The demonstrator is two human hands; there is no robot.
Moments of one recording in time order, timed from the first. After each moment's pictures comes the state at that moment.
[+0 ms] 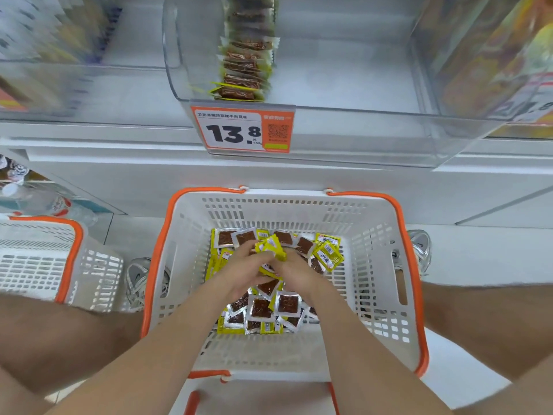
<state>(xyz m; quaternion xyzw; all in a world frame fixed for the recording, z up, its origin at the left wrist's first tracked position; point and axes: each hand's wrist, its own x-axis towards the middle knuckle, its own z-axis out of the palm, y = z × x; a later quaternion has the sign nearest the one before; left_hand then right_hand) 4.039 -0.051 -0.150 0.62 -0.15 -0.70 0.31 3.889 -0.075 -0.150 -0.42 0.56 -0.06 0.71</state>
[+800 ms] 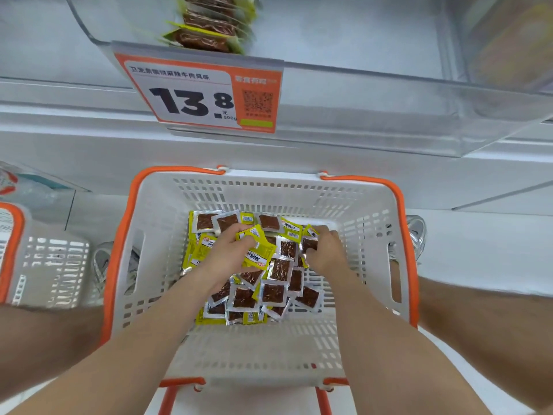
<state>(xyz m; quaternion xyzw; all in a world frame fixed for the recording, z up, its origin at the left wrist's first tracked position) 4.031 -0.065 -0.170 0.68 -0.18 -0.65 0.29 3.798 -0.113 -0.252 -0.58 0.72 0.07 0.37</state>
